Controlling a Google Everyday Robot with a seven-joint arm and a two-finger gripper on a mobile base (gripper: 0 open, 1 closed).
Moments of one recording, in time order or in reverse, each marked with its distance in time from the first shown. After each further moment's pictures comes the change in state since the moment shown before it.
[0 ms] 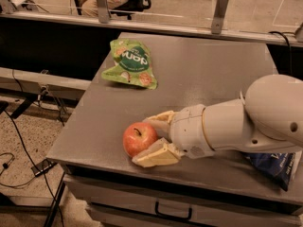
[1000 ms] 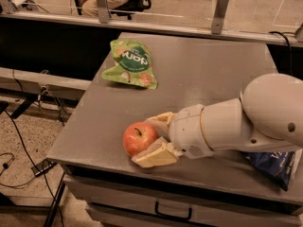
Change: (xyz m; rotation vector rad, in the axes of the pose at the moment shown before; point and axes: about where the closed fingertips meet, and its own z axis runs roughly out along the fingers) arm 0.002 0.000 0.001 0.004 0.026 0.040
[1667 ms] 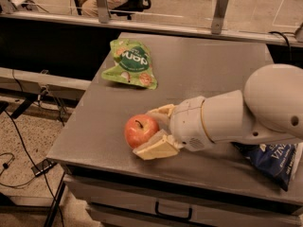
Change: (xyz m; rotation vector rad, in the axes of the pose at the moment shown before) arm -0.009 -0.013 -0.008 0.040 0.015 -0.026
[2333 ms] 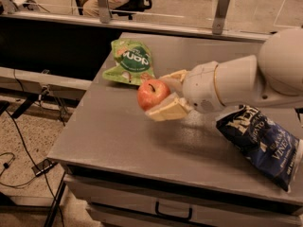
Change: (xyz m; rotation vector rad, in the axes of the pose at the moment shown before) arm -0.019 -0.079 -0.026 0.104 -0.040 -0.053
